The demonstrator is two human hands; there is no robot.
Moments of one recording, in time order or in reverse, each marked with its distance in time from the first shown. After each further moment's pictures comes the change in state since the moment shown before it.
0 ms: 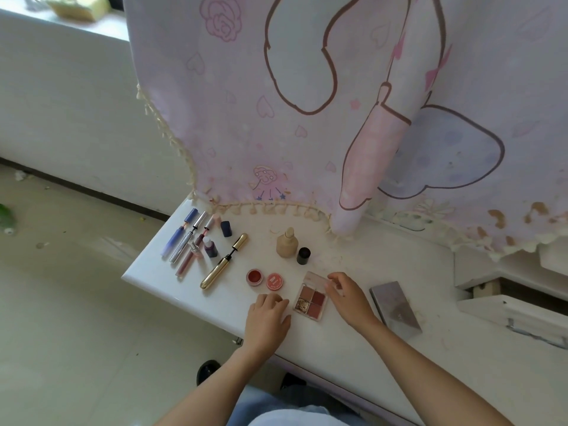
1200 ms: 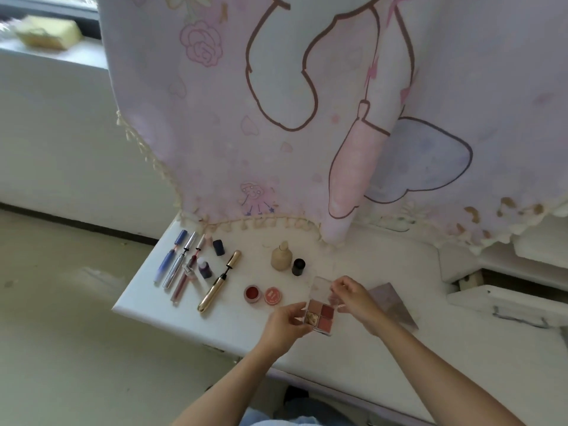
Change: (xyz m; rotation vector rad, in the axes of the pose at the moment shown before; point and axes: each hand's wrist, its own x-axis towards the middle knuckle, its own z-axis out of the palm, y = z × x) left_hand 0.019 0.019 -0.022 -0.820 -0.340 -0.169; right_hand -0.015 -0.027 -0.021 0.418 -0.017 0.219
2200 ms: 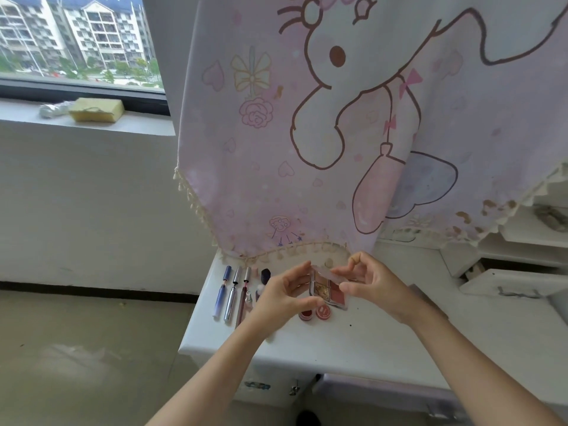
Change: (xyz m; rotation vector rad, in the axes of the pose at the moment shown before) left_hand -0.084 0.062 -0.175 -0.215 -0.173 0.398; right_hand -0.116 -0.134 0.086 0.169 -0.032 -0.423
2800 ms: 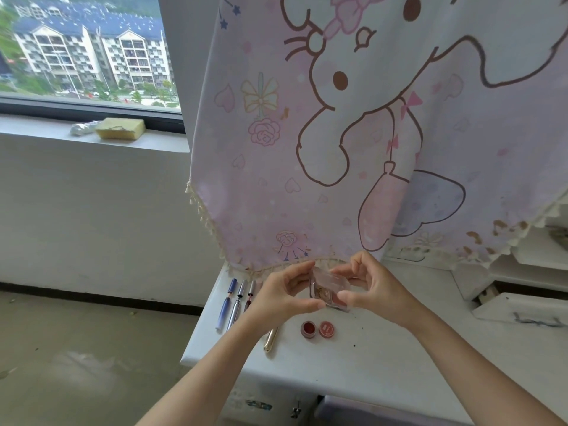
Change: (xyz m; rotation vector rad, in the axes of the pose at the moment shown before) left_hand 0.008 0.020 -0.003 0.024 0.012 0.081; right_hand -0.001 -0.024 -0.003 -0.250 0.000 -0.146
